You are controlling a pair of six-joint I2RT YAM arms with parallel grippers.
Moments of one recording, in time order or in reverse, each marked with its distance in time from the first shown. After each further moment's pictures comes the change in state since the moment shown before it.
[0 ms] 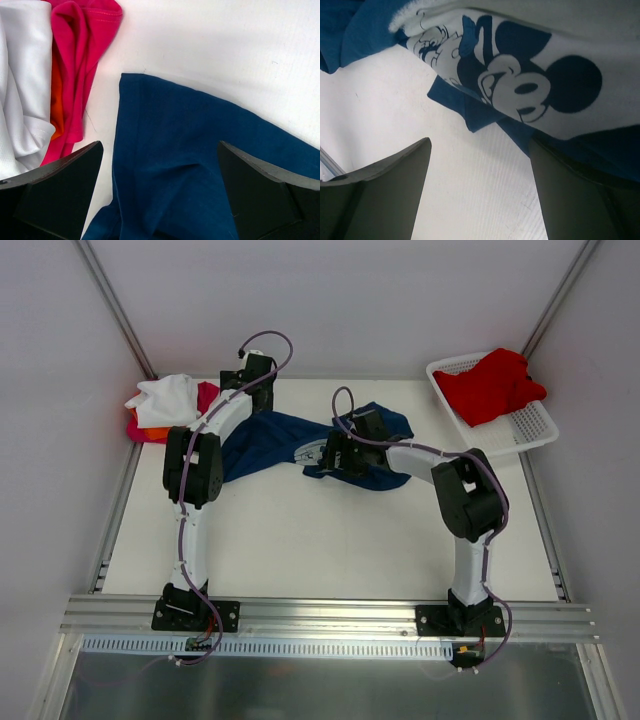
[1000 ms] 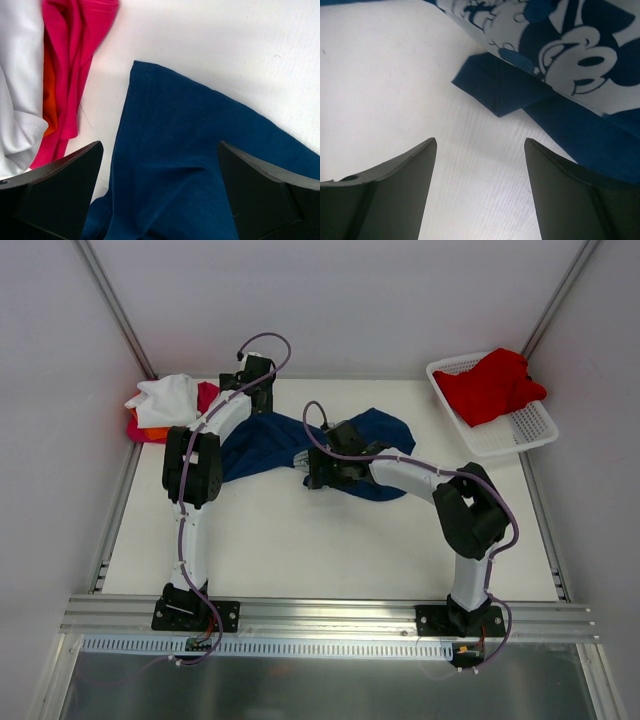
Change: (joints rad) left arm 0.006 0.000 -0.014 -0.008 0.023 -0.024; right arm 0.190 -0.122 -0.027 -0.145 0.257 -0.081
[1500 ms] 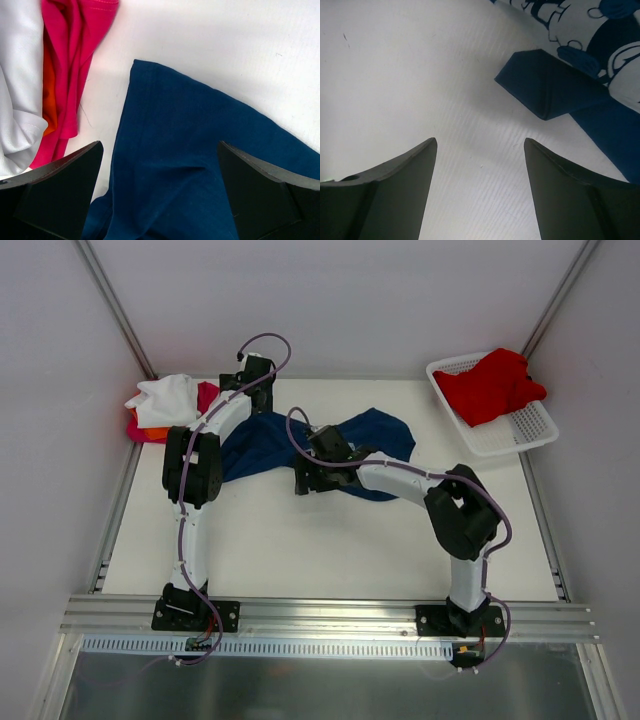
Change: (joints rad) left arm 0.000 0.000 -0.003 0.000 -0.001 0.000; right arm 0.086 0.027 0.065 -0.007 0.034 0.002
